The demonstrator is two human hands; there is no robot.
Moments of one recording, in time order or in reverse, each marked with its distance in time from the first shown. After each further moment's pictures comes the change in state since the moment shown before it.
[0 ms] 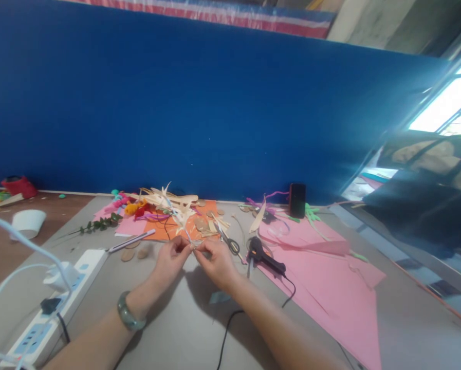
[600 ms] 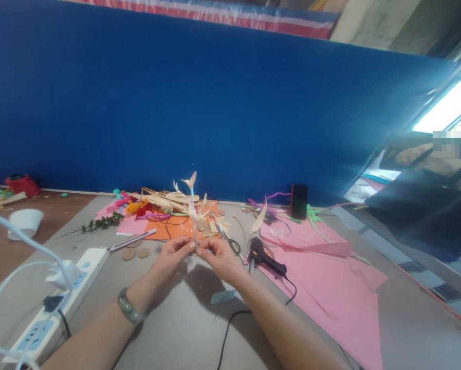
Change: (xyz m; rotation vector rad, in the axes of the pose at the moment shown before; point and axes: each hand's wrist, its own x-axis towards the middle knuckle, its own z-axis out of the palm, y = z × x) left_hand -0.001 0.004 0.000 -0.556 -0.166 -0.211; right_hand 0.008 -0.005 -0.011 0.493 -0.153 0.351
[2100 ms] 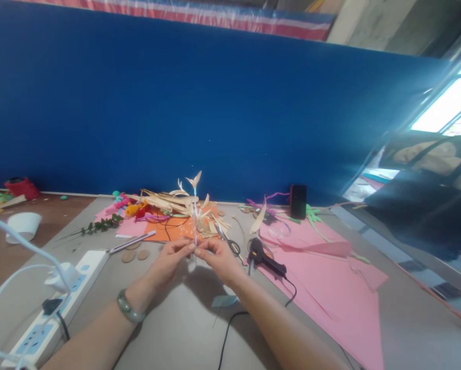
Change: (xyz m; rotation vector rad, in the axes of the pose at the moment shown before) left_hand 0.000 0.010 -0.002 0.106 -0.072 0.044; right_hand -0.002 0.001 0.002 0.135 0.049 0.073
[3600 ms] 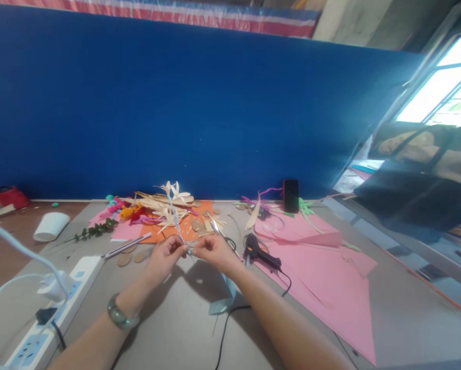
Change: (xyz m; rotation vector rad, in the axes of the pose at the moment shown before) left_hand 0.001 0.002 -0.008 0.444 0.079 0.015; right_hand 0.012 0.008 -0.011 -0.192 -0.020 0.027
